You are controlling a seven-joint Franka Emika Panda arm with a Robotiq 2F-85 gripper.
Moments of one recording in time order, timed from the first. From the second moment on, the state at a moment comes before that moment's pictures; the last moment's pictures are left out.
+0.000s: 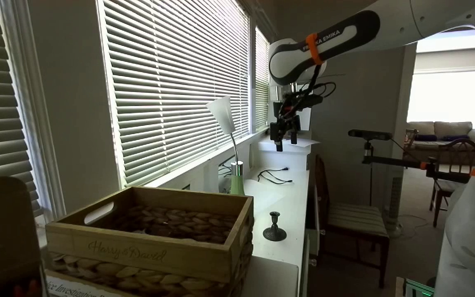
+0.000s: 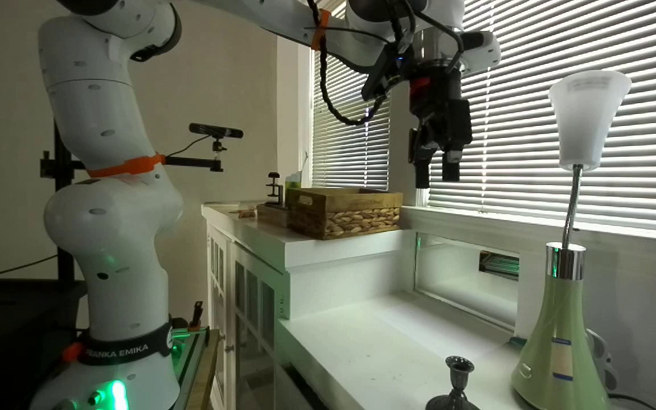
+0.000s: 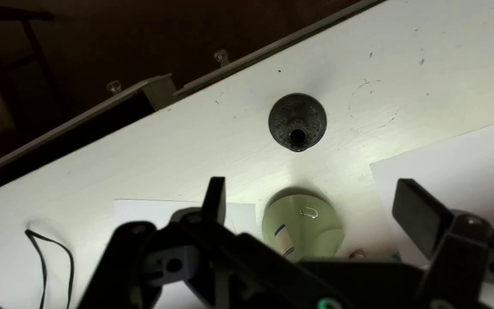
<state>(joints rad) -0.14 -0.26 -0.13 -2.05 -0.21 1.82 -0.10</state>
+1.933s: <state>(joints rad) -0.16 0.01 -0.24 -2.35 0.17 2.35 -0.49</state>
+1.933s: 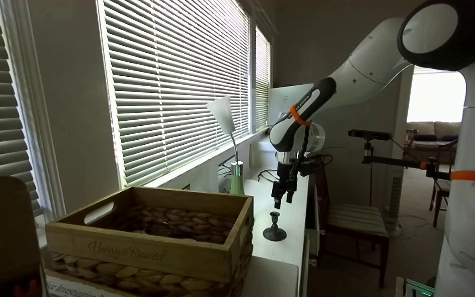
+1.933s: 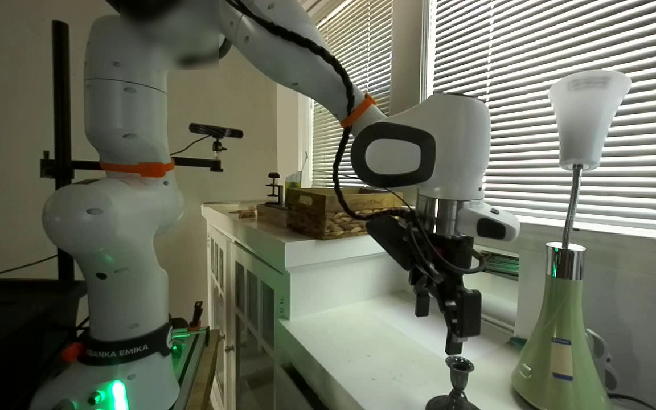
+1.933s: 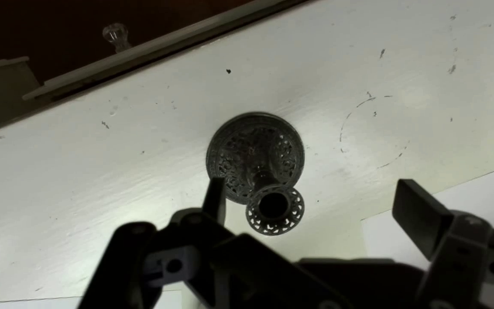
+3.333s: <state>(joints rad) -0.19 0.20 -0.18 -2.27 0.17 2.50 -0.34</state>
